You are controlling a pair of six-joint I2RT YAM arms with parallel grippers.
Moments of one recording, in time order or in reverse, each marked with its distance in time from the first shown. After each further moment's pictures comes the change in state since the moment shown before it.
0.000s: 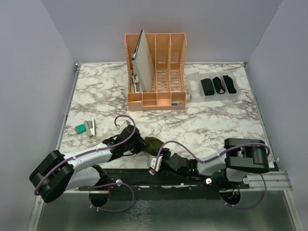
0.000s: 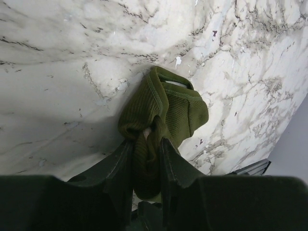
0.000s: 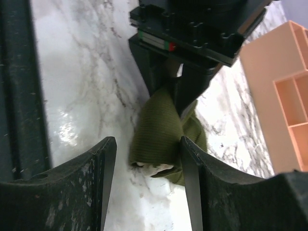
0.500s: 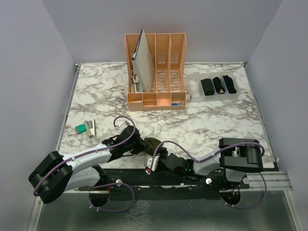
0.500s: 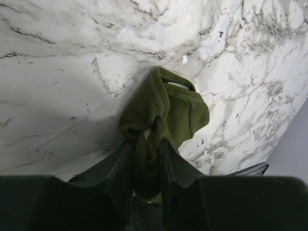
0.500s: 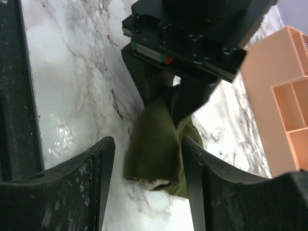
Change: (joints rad) left arm -0.005 -0.020 -0.001 -0.035 -0.018 -0.031; right arm 0.010 0.045 0.039 0.033 0.043 -0.032
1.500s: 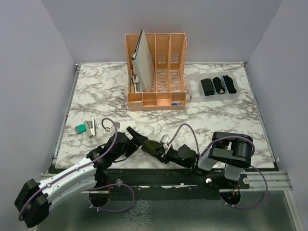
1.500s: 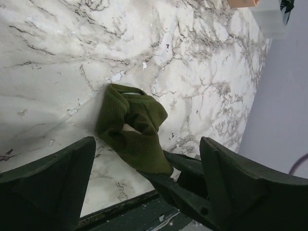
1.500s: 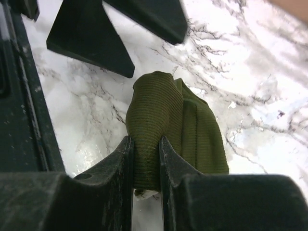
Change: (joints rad) left arm -0.012 -0.392 -0.103 -0.071 -0.106 0.030; right arm -0.181 0.122 -0.117 0.351 -0.226 0.586
